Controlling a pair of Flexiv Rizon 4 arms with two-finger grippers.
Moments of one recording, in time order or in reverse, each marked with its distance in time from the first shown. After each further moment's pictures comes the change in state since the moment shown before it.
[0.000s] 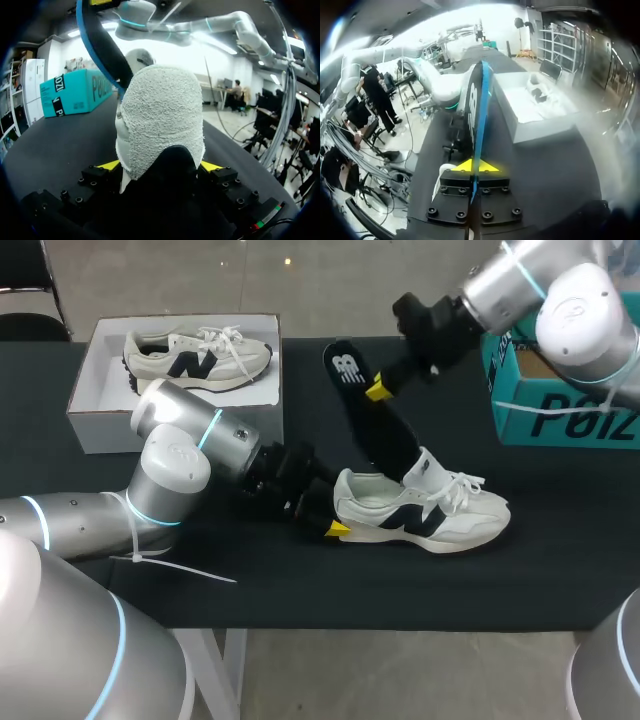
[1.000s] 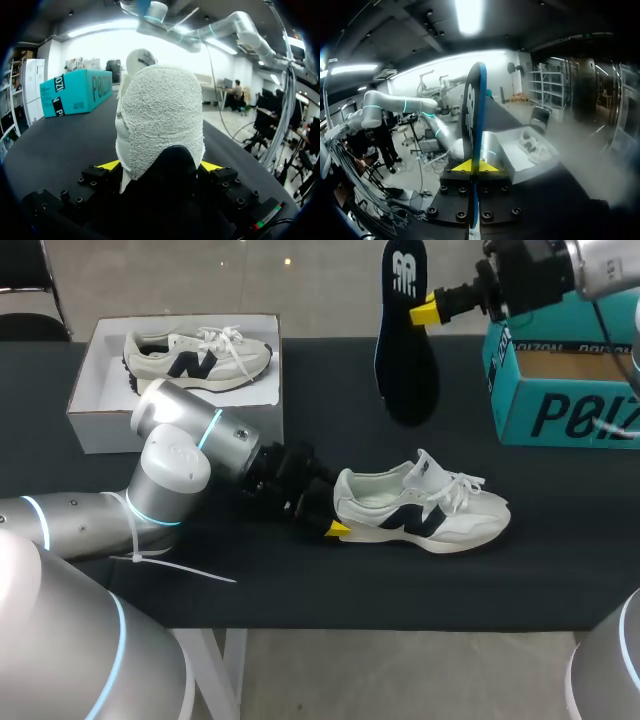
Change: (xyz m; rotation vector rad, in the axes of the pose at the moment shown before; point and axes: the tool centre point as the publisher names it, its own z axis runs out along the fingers) left arm 0.000 0.000 0.000 0.000 0.000 0.000; right arm 0.063 0.085 -0.131 -0.392 -0.024 0.022
